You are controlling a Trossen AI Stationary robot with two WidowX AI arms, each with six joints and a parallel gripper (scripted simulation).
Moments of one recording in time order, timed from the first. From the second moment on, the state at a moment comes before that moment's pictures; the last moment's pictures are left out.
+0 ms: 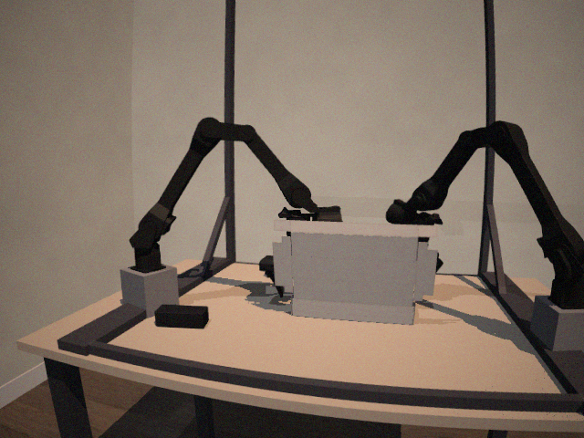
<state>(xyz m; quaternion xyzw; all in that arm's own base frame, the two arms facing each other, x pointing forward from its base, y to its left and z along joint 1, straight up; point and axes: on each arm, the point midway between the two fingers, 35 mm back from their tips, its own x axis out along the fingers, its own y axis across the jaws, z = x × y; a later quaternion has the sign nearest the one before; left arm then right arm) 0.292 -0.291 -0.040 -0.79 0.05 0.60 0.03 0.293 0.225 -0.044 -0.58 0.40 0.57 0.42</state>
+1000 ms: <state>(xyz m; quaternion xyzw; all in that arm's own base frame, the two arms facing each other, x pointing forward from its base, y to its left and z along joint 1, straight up) 0.293 -0.292 -0.040 -0.79 0.05 0.60 0.03 0.292 0.224 -0.059 -0.58 0.41 0.57 0.41</state>
